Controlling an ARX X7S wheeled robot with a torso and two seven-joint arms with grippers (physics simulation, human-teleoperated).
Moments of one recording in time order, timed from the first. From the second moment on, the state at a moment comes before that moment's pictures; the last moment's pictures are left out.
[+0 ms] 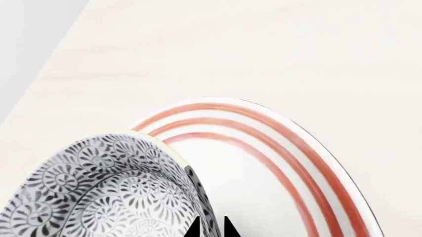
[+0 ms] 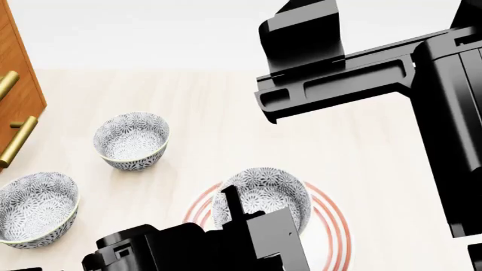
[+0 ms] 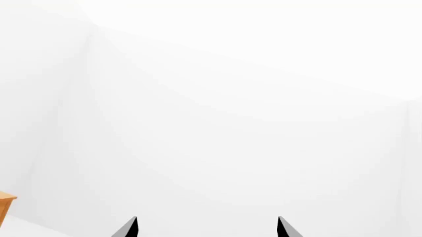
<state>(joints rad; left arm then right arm) -1.15 0.00 1.47 -0.63 -0.60 -0.40 0.19 1.43 0.92 -0.35 -0.82 1.58 0.90 0.97</state>
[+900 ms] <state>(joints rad) -1.12 0.00 1.55 -0.67 -0.65 -0.31 0.12 1.40 0.93 -0.35 -0.82 1.55 0.88 0.96</state>
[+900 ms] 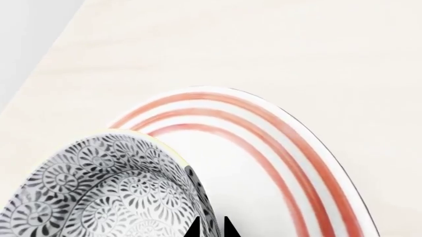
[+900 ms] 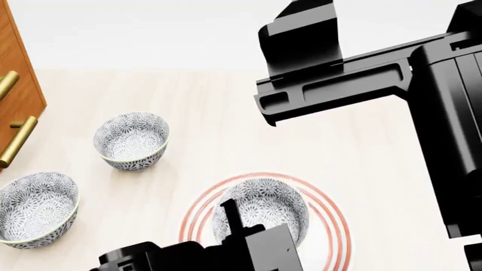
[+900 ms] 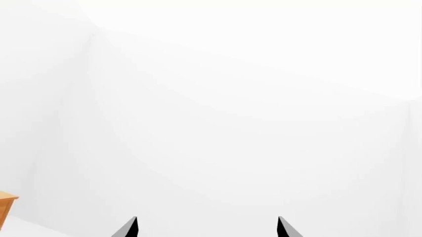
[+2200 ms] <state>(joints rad) -1.12 -0.03 1.50 -0.61 -0.75 -0.26 0.13 1.41 0.93 -0.35 -0.83 1.55 0.87 0.96</state>
